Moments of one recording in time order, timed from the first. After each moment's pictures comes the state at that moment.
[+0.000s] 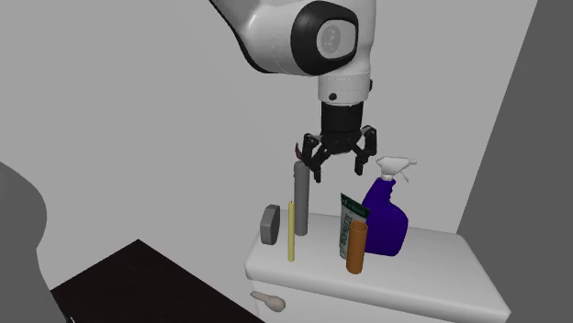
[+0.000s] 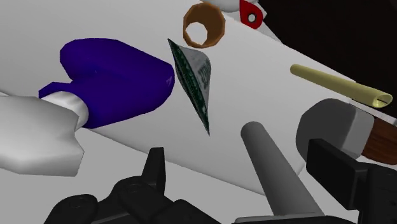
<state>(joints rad) 0.22 -0.06 -0.60 -2.36 0.00 2.40 -1.16</state>
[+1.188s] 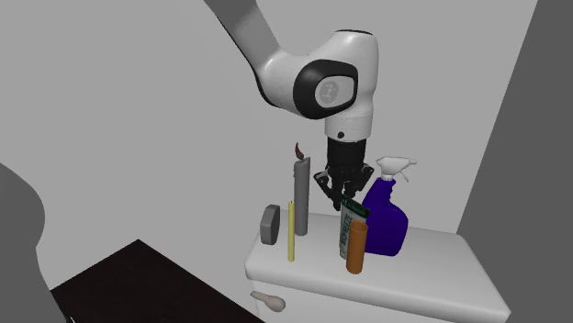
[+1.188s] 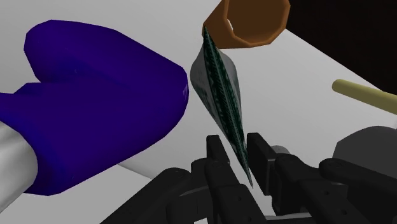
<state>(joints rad) 0.21 0.16 -0.59 -2.33 0.19 2.53 -1.39</state>
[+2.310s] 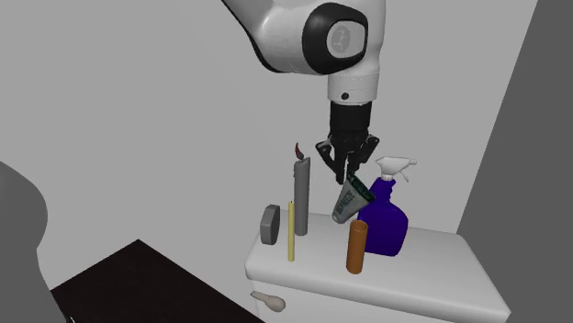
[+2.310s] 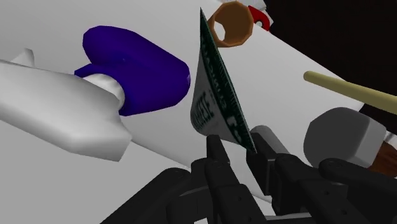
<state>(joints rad) 0.23 0.01 -0.62 -2.28 0.05 2.37 -1.28</state>
